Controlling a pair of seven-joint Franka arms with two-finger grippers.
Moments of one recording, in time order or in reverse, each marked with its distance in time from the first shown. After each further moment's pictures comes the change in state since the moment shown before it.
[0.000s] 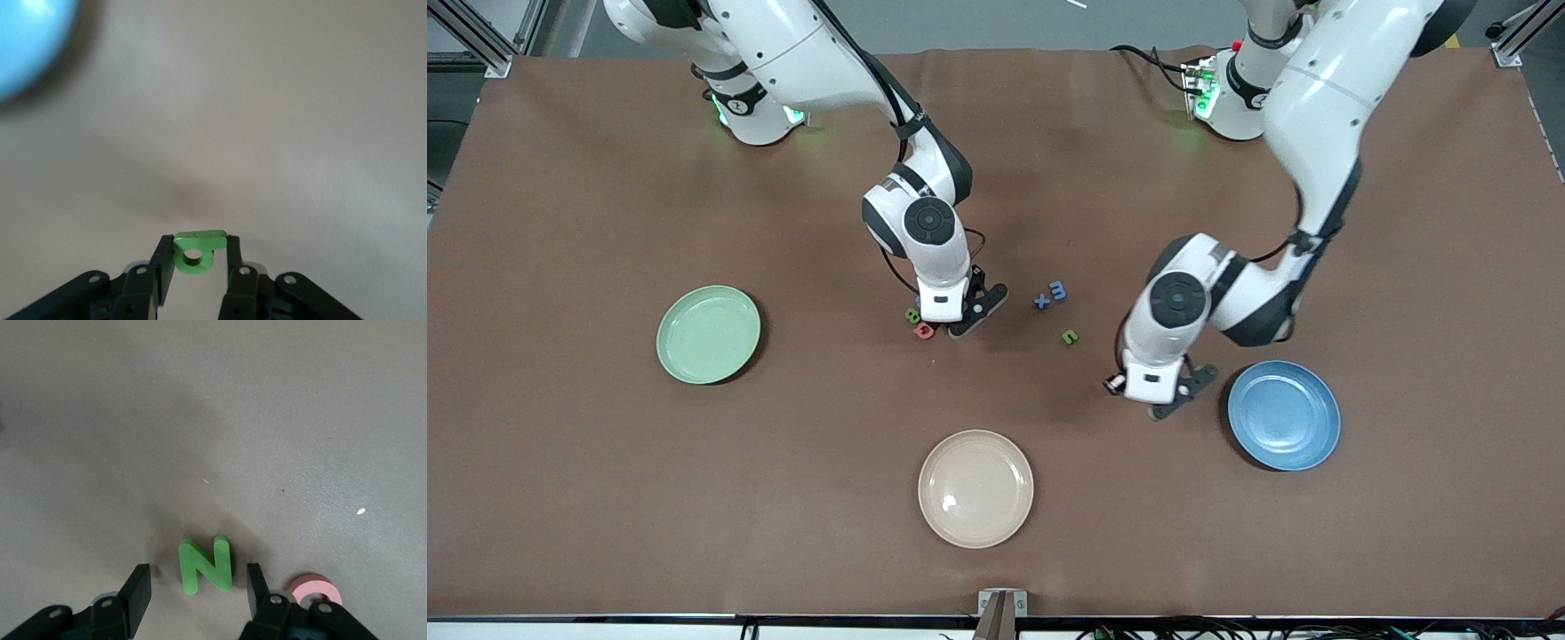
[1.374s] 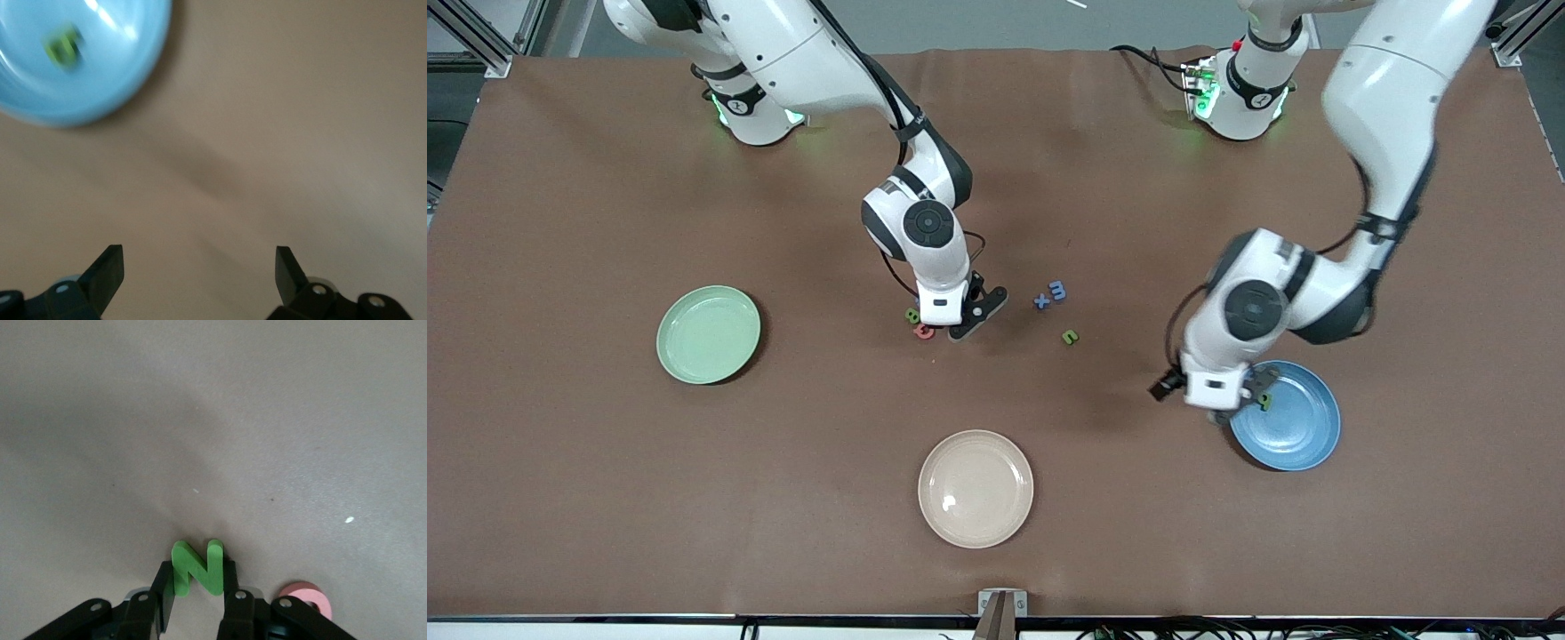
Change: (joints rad) left arm 0.090 -0.019 -0.123 -0.040 -0.001 -0.077 -0.121; right arm -0.005 0.006 -0.007 0.021 0.000 -0.007 -0.002
